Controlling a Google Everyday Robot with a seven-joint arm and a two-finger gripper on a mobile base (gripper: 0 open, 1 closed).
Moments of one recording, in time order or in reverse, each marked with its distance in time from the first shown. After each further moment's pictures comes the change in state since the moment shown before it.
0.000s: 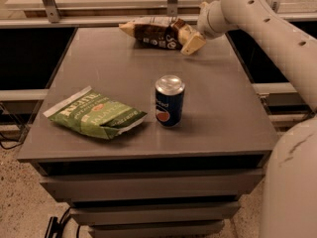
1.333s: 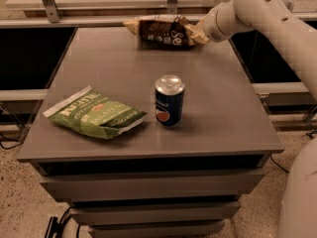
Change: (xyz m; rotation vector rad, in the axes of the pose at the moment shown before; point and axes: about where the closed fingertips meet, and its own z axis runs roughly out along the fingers) arm 0.004 0.017 -0.024 -0.067 -0.031 0.040
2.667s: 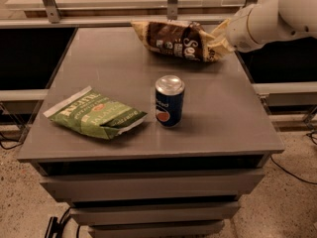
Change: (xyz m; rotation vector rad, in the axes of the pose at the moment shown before) arm 0.002 0.057 -0.116 -0.045 -0.035 -0.065
